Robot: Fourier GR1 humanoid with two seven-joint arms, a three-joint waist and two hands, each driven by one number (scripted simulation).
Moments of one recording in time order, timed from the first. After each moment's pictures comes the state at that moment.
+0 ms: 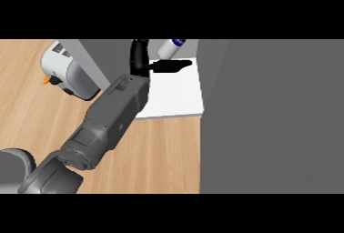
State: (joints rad) left arm -1.19 0.03 -0.19 -0.19 0.53 0.48 -0.67; right arm 0.90 -0.12 0.00 -2.39 -0.25 0.53 -0.24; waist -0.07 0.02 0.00
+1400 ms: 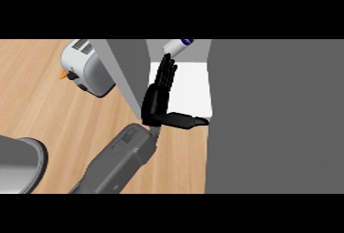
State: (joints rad) left arm -0.67 0.01 -0.50 -0.90 0.66 0.33 -0.62; right arm 0.90 -0.08 0.07 -2.41 -0.26 0.46 -0.16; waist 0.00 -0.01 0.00
